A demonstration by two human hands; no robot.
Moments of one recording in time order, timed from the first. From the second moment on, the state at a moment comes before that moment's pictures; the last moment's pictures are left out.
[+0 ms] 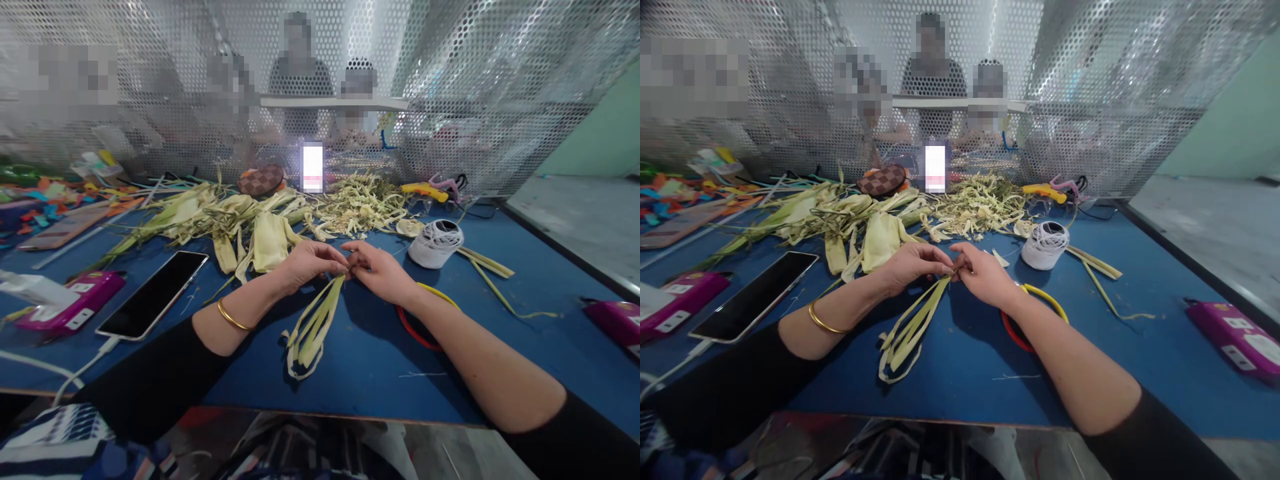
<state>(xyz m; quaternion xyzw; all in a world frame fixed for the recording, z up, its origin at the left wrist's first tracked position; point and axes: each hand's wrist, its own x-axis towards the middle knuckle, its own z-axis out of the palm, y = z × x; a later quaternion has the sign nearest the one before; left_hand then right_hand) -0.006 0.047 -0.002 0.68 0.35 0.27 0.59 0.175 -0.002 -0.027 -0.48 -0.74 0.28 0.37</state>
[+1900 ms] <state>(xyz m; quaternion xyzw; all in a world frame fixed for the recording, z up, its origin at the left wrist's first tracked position) -0.001 0.037 -0.018 0.85 0.33 0.39 0.09 0.167 -0.003 -0.022 -0.50 -0.57 0.47 0.46</state>
